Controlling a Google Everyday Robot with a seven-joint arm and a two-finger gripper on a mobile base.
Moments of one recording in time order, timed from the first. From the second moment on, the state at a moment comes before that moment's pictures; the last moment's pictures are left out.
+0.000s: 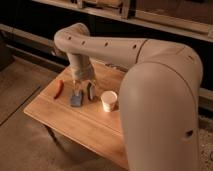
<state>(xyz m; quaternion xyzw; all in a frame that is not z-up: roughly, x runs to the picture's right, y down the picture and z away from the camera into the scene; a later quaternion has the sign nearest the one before) -0.070 -0.008 0.685 -0.27 0.29 0.57 0.72</state>
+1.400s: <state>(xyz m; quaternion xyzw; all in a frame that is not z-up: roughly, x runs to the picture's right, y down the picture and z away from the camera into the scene) -0.225 0.036 0.654 -0.26 0.25 0.40 0.84</state>
